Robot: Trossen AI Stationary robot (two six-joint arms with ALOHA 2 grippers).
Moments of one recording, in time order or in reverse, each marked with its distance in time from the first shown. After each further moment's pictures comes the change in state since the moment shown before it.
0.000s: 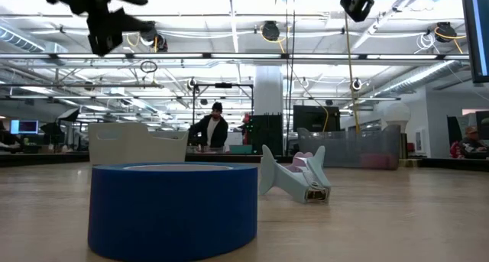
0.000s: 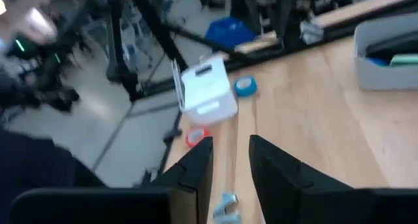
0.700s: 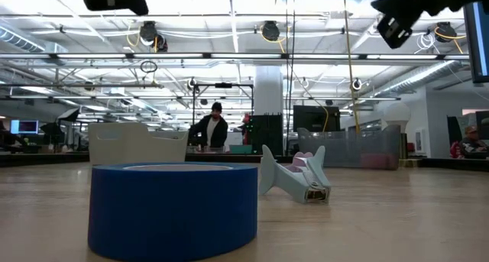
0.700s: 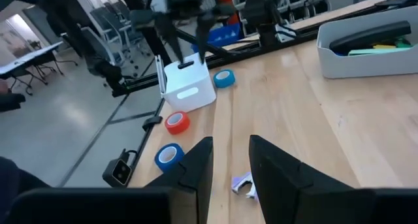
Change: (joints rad) left arm -0.212 0.671 0.720 -0.673 0.025 -0.269; right arm 0.030 -0.351 -0.285 -0.035 0.096 -0.050
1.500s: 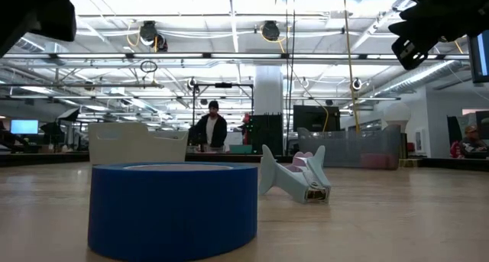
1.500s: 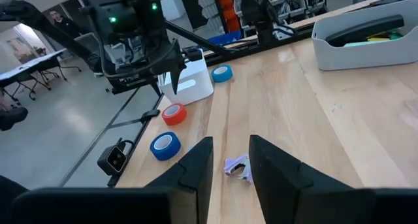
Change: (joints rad) left arm -0.130 0.418 0.227 -0.183 0.335 -0.171; right arm 0.000 -0.220 -0.192 0.009 0.002 -0.008
